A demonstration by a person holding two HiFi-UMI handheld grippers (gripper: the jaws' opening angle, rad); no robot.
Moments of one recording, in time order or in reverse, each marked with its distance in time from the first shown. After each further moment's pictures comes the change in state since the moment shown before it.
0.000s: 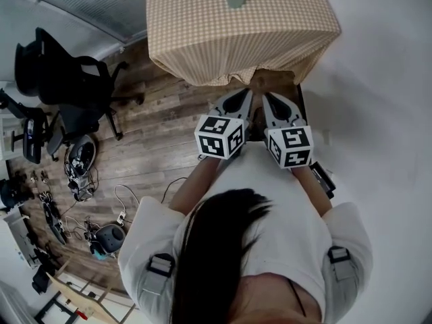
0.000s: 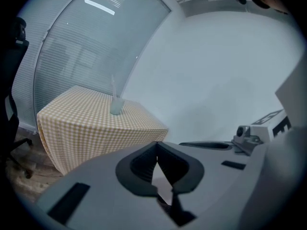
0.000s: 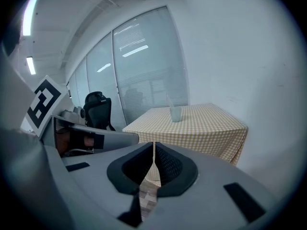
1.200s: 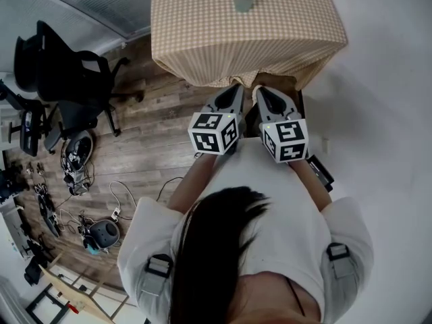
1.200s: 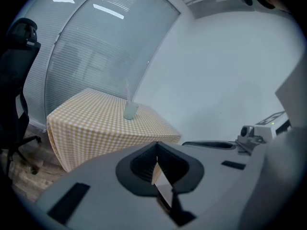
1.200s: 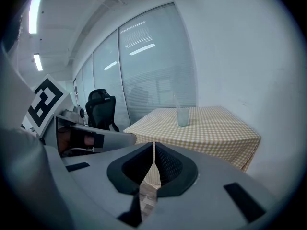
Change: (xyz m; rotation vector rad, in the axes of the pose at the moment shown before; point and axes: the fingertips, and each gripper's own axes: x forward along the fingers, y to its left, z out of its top) left arm 0.009 0.049 0.024 -0.046 -0.038 0.119; right arm 0.046 0.000 0.024 -0.063 0.003 0.065
